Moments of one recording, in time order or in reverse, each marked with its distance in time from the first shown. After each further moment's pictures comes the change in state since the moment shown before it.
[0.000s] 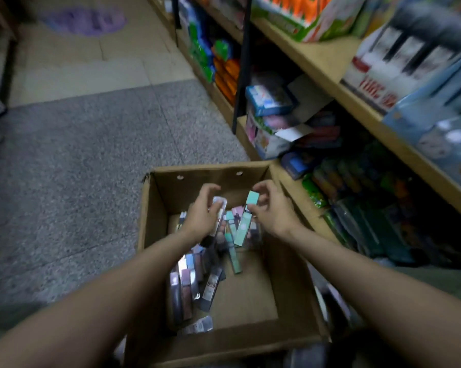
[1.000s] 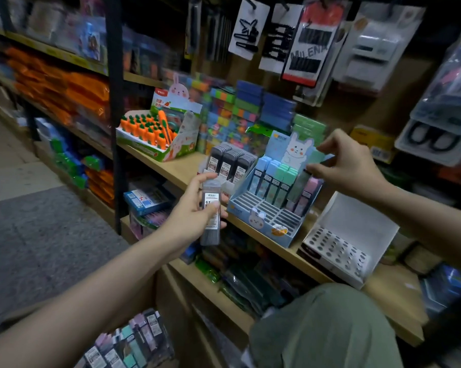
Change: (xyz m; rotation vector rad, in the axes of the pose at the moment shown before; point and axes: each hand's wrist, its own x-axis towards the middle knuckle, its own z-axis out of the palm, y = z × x) left_hand 0.007 0.266 0.037 -0.647 -0.586 0.493; right_hand -0.107 -0.138 -0.354 -0.591 0.772 -0.185
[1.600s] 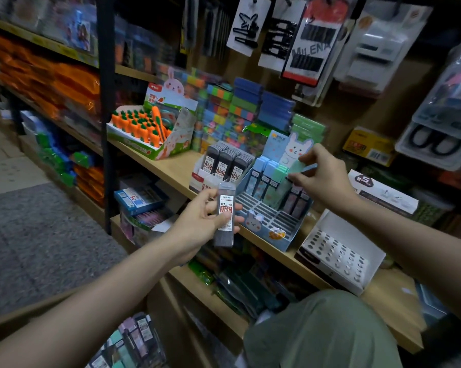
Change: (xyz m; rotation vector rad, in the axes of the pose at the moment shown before) left_hand 0.008 -0.014 0.015 -0.164 -0.083 -0.144; right_hand 0.008 0.013 0.048 0.023 0.034 0.042
